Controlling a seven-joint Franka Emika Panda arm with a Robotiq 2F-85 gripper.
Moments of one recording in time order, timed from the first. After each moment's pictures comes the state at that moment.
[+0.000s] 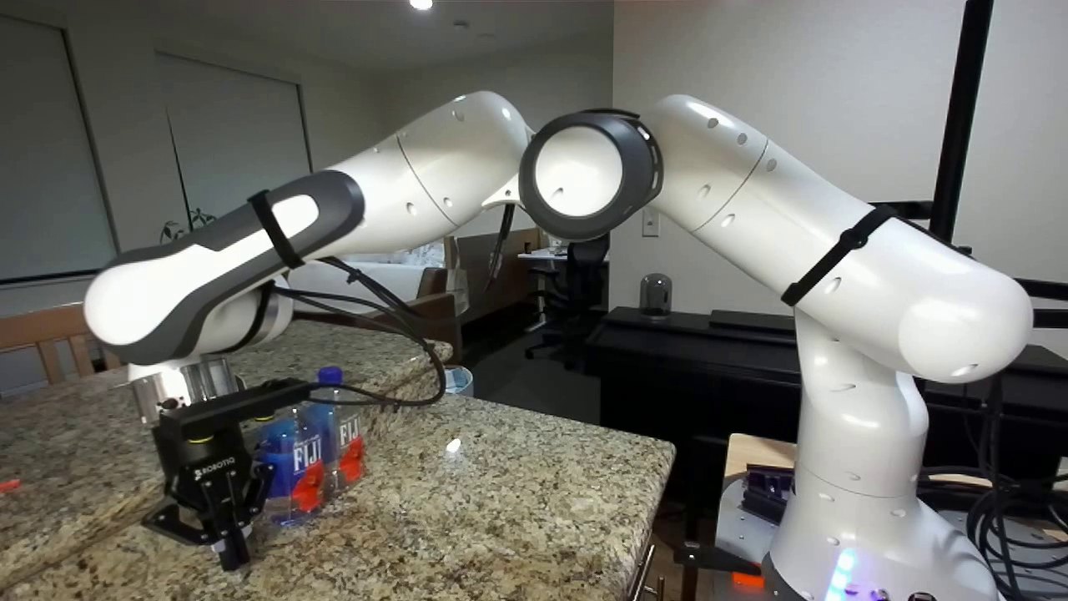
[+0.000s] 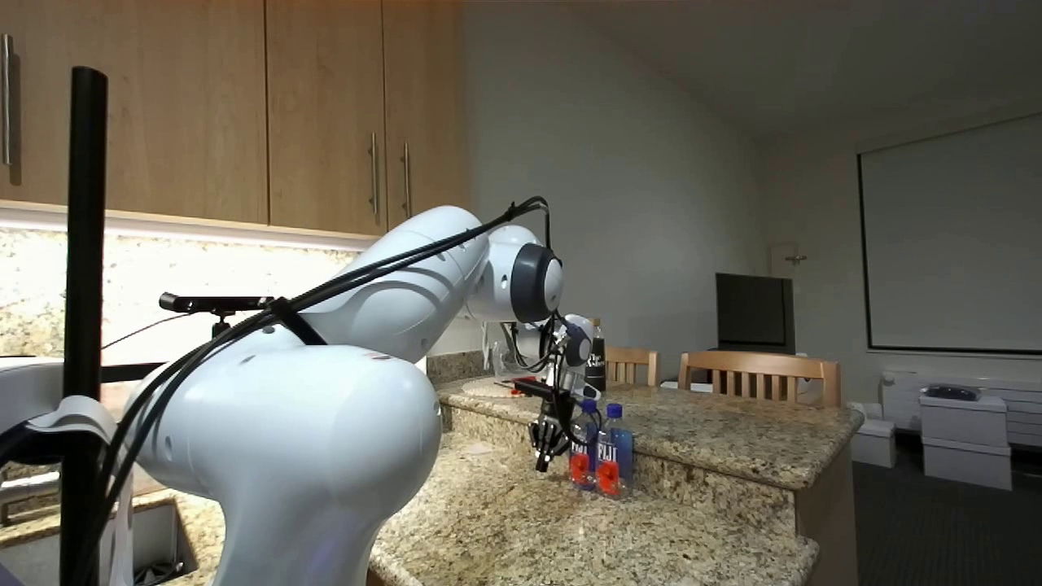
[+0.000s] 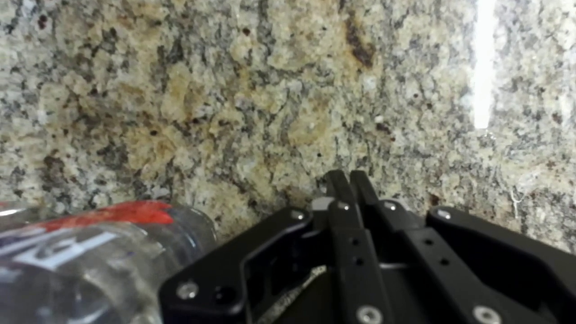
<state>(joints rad) 0.32 0.94 0.12 -1.13 0.12 1.80 0.35</state>
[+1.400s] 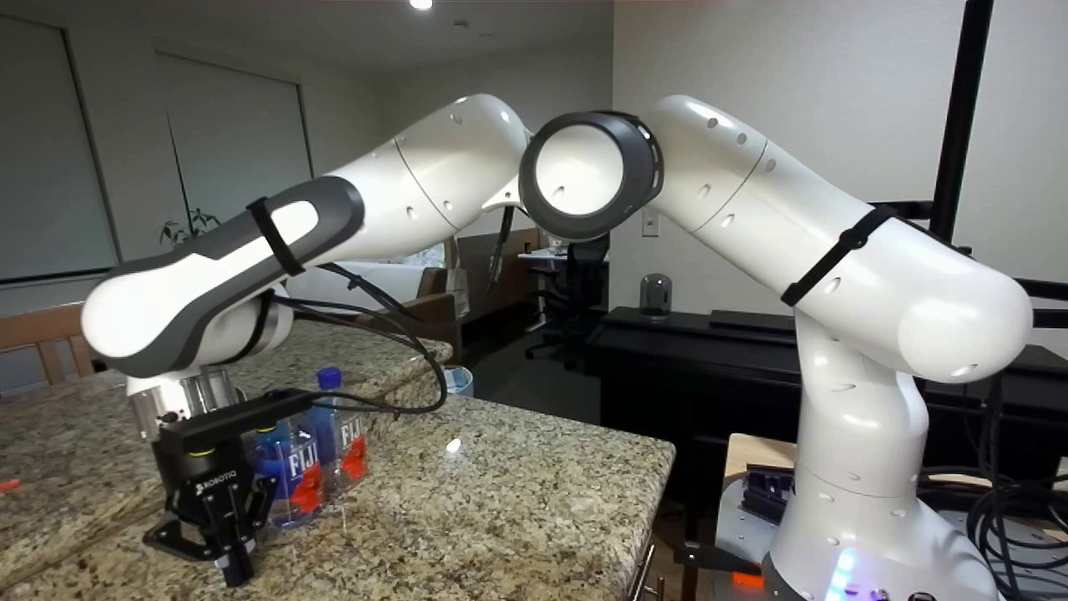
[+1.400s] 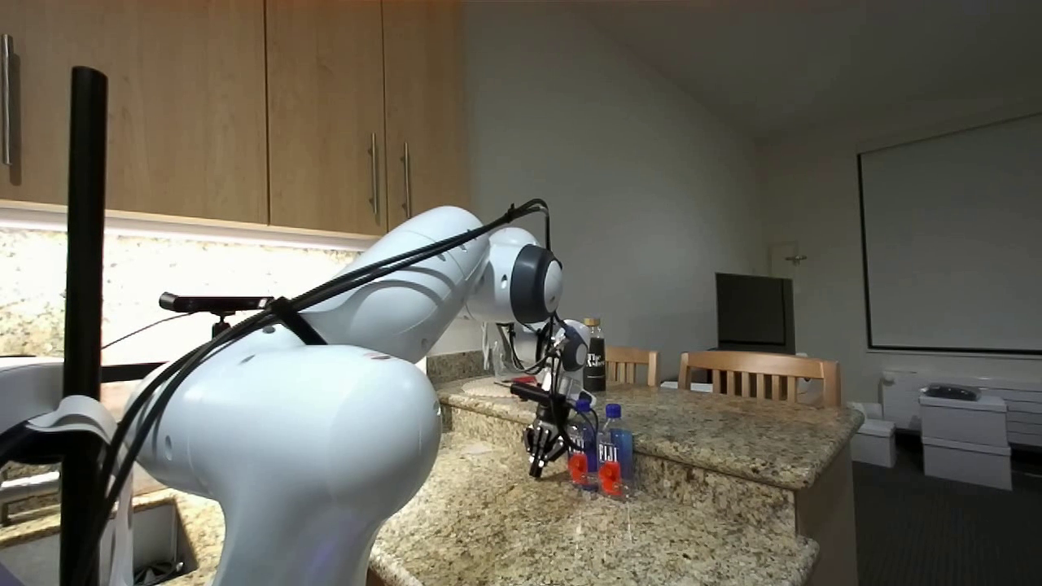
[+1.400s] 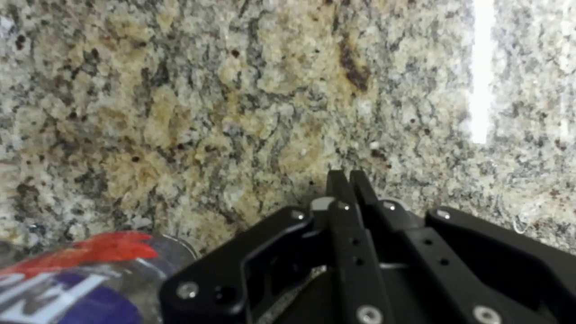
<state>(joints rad) 0.32 0.94 0.14 -1.16 0.12 1.80 0.35</state>
